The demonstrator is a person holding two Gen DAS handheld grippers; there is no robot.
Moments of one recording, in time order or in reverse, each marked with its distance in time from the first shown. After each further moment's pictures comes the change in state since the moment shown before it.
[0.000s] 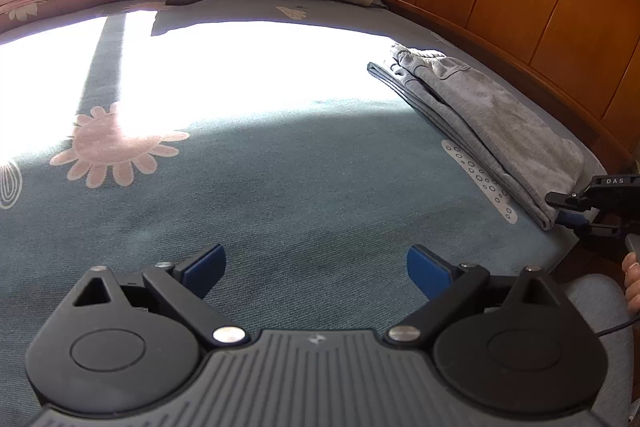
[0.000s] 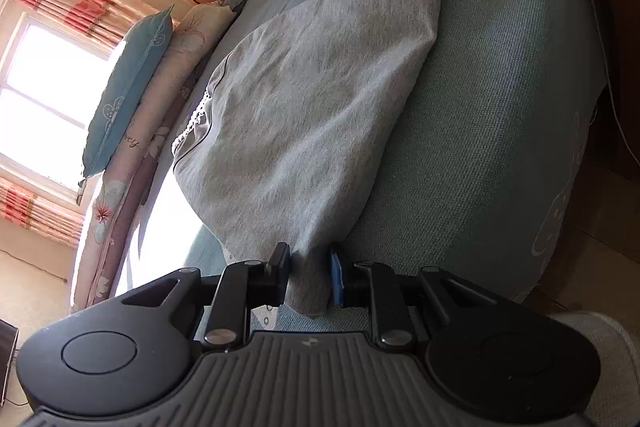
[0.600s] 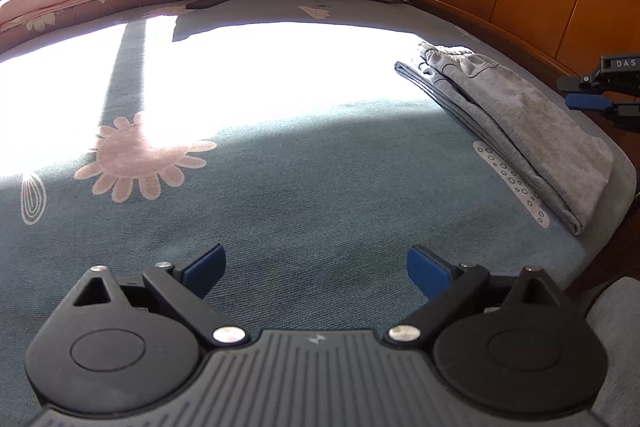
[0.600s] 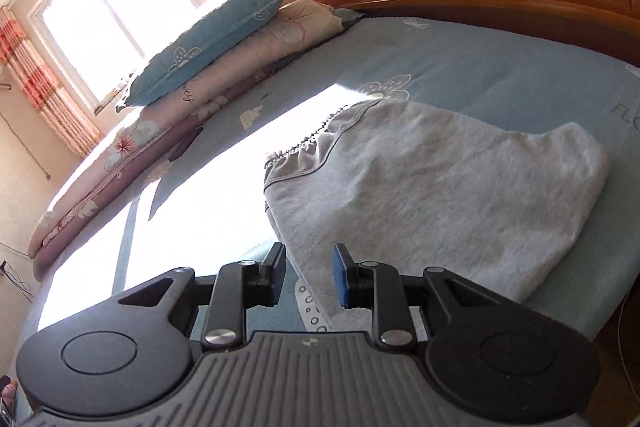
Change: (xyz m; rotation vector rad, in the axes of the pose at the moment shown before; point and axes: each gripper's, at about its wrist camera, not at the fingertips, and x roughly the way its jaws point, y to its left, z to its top) left arm 0.005 0.005 0.009 0.014 0.014 0.090; right arm 0.018 0.144 0.035 -0.541 -0.055 -0.022
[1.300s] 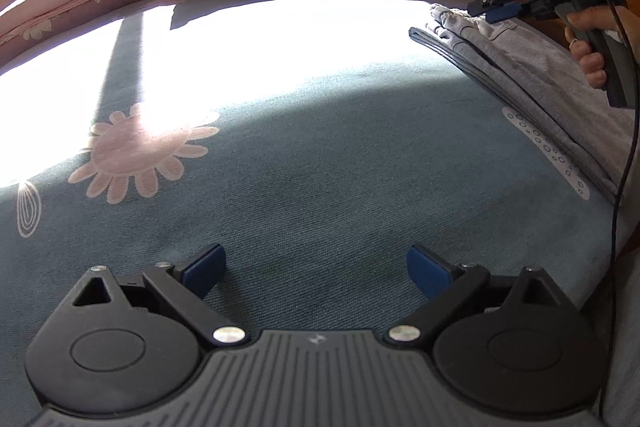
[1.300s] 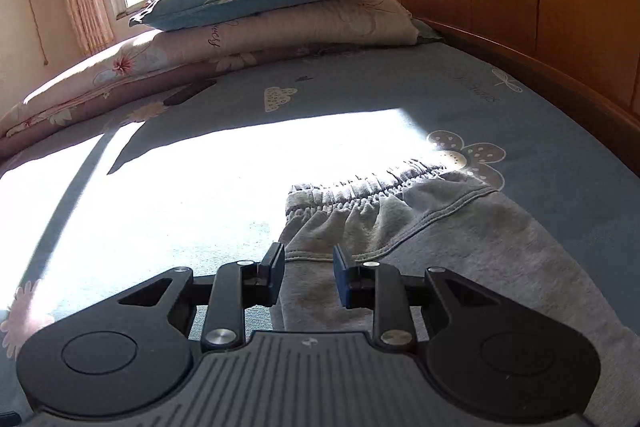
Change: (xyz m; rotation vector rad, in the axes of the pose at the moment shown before) left arm 0.031 -0.003 0.001 0.084 0.064 0.067; right arm 0.151 0.059 0.053 -0.351 0.067 -0.078
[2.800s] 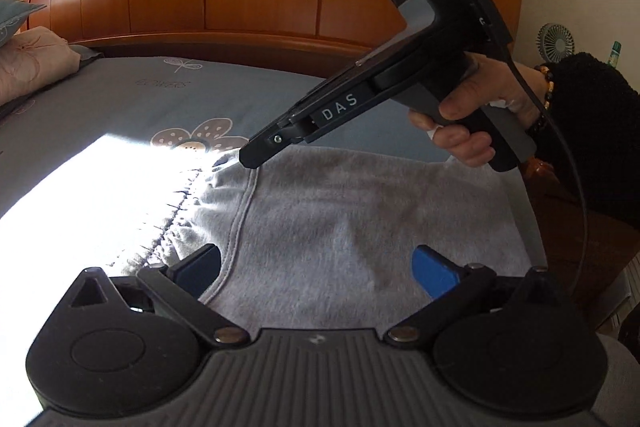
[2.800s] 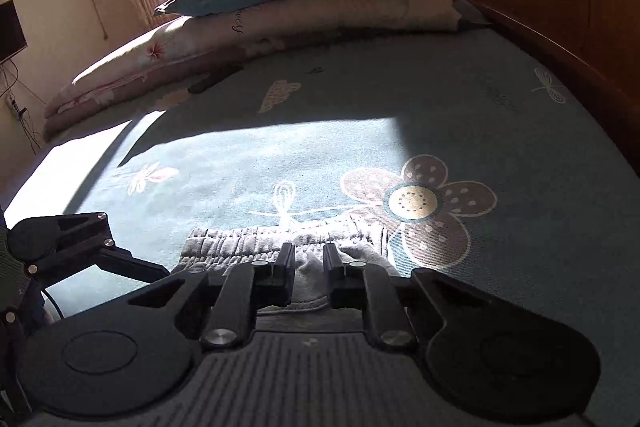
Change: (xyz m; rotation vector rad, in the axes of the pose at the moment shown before) left arm 0.129 -0.203 0.212 0.621 -0.101 -0.736; right arm 0.031 -0.131 0.049 -0.094 0.120 0.232
